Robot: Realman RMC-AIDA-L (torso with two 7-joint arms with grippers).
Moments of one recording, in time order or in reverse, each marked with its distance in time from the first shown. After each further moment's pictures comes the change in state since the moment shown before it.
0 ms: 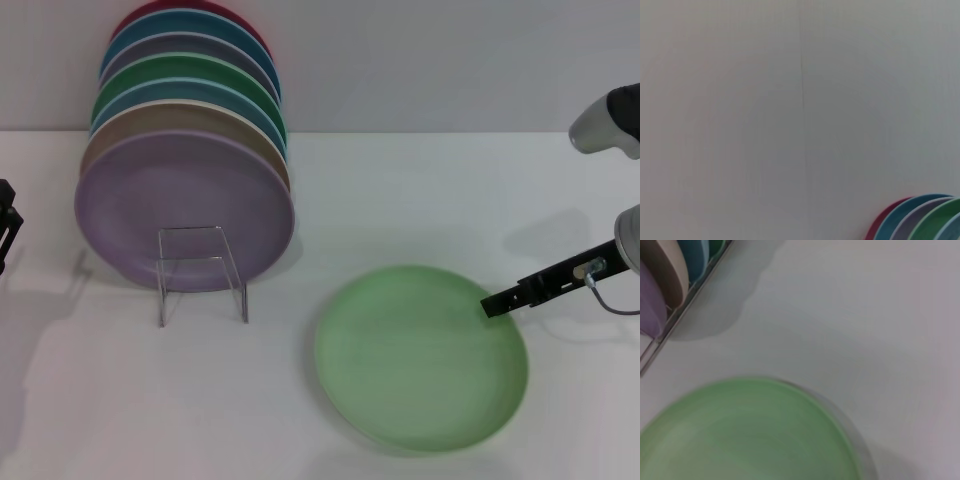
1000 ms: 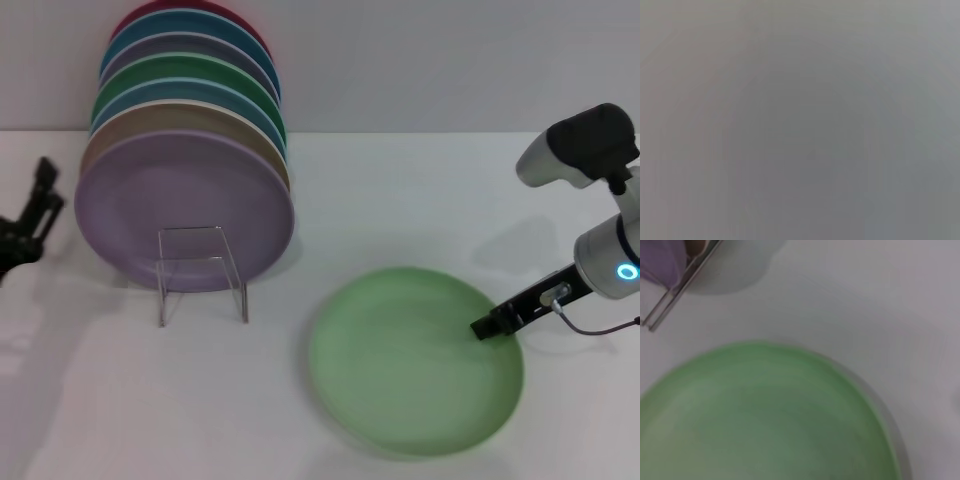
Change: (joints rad) left arm 0.041 0.016 0.128 -0.147 0.008 0.015 -0.056; right arm 0.051 0.000 -0.121 -0.107 -0.001 -0.052 -0.002
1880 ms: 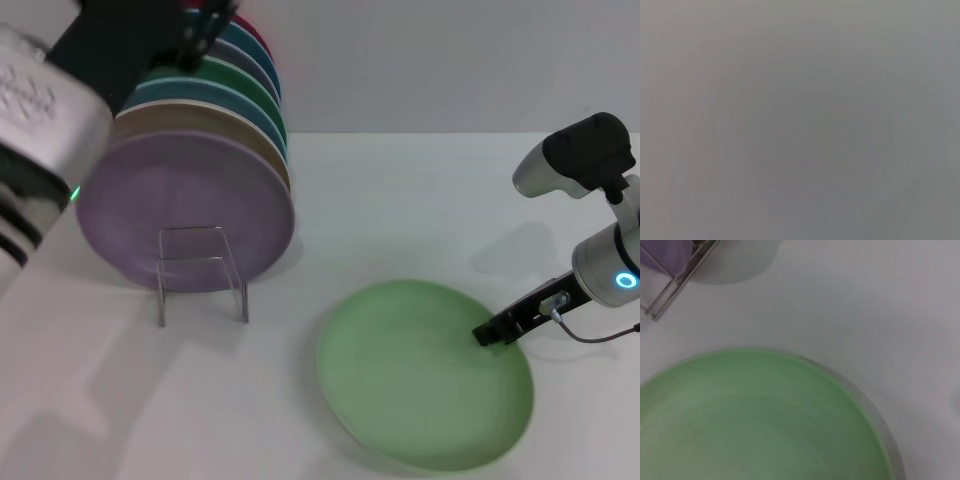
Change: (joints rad) left arm 0.128 0.086 0.060 -1.226 0.054 -1.092 0.662; right arm -0.015 0.002 -0.020 -0.001 -0.004 0.001 -0.002
